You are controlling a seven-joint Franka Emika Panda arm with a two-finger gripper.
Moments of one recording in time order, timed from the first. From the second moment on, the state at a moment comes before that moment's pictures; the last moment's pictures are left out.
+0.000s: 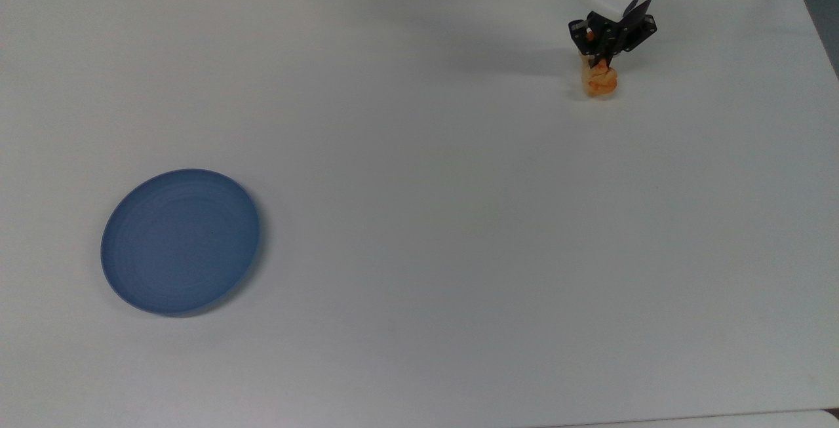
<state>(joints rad) 0.43 0.30 0.36 -1.96 -0.15 2.31 0.73</state>
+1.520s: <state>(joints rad) 0.39 0.28 0.27 -1.76 -0.17 2.02 0.58</state>
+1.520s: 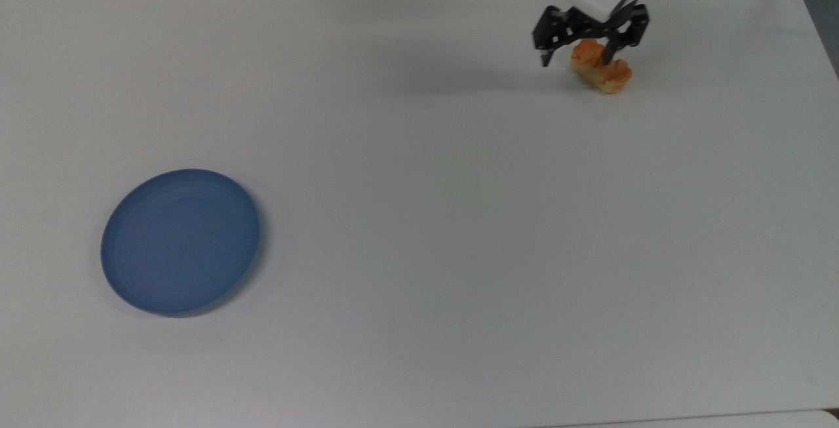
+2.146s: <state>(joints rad) 0.15 0.11 0.02 -1.68 -0.06 1.80 0.09</state>
